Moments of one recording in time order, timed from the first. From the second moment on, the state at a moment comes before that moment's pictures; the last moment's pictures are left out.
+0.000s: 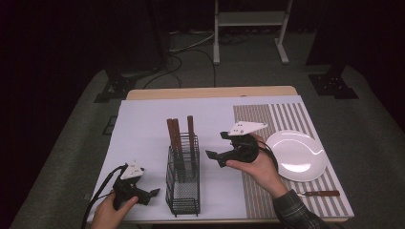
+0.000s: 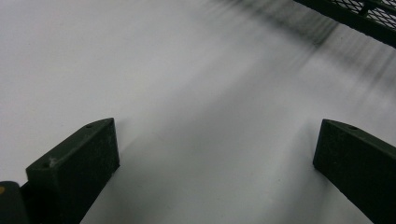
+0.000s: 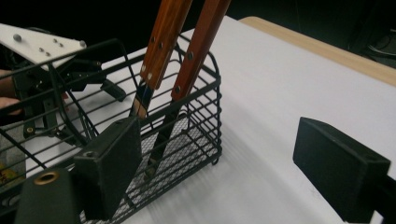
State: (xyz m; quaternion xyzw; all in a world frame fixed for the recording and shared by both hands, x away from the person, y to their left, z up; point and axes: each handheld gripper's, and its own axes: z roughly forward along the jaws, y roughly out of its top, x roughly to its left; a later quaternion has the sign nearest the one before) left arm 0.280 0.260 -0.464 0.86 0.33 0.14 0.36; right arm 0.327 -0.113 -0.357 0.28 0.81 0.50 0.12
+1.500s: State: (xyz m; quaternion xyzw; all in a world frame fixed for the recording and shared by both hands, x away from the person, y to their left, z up) left arm 0.280 0.260 -0.464 0.86 0.33 0.14 0.36; right arm 0.366 -0.076 -0.334 0.27 0.79 0.54 0.11
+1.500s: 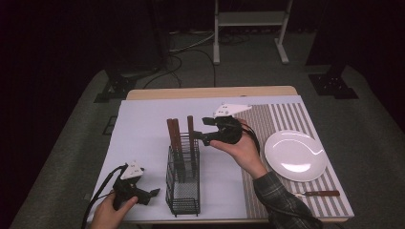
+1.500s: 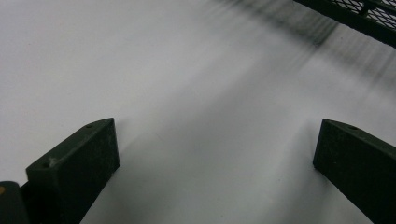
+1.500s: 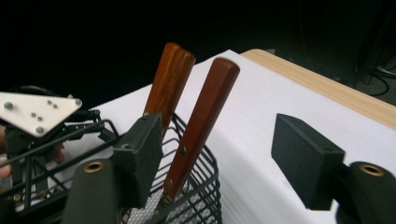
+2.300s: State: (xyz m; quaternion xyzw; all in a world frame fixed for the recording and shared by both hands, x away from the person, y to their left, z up) left arm 0.280 0.260 -0.464 0.86 0.33 0.14 0.36; right arm 0.392 -0.058 -0.334 0.28 0.78 0.56 0.06
